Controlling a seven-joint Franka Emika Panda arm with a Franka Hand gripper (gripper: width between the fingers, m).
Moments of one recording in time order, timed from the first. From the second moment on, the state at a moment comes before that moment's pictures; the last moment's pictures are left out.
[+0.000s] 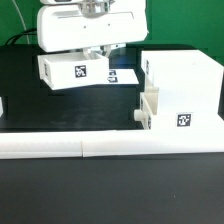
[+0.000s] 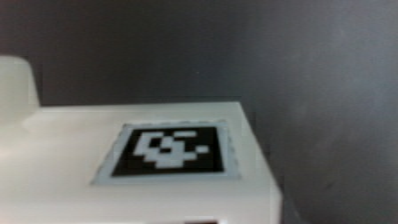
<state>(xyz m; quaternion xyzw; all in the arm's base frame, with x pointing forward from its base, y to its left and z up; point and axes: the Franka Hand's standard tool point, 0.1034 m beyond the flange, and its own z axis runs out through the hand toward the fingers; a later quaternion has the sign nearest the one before) 0.476 -0.024 0.068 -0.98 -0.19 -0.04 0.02</state>
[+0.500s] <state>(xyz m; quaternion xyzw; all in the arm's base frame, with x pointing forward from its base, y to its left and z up) 0.505 -0.022 0.069 -0.91 -0.41 -0.04 0.00</state>
